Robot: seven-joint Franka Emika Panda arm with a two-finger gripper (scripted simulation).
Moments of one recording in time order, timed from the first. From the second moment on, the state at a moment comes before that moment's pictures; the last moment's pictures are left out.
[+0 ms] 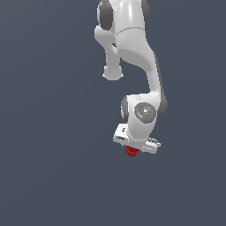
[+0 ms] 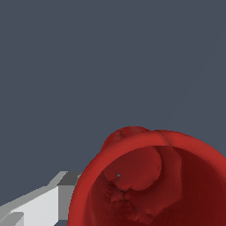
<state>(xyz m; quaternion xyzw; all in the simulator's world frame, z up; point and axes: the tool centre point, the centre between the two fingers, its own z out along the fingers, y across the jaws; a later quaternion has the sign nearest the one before) 0.080 0.098 0.048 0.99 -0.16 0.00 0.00</state>
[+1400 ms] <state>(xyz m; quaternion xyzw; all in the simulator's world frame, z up) 0.061 0.106 0.070 0.99 -0.16 0.00 0.00</state>
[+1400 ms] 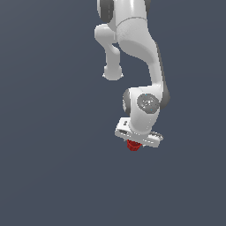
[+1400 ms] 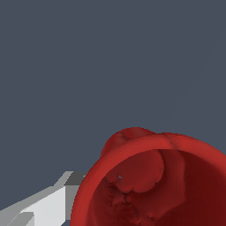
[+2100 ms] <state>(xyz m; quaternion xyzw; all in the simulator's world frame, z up) 0.019 0.125 0.128 0.99 -0.16 0.00 0.00</state>
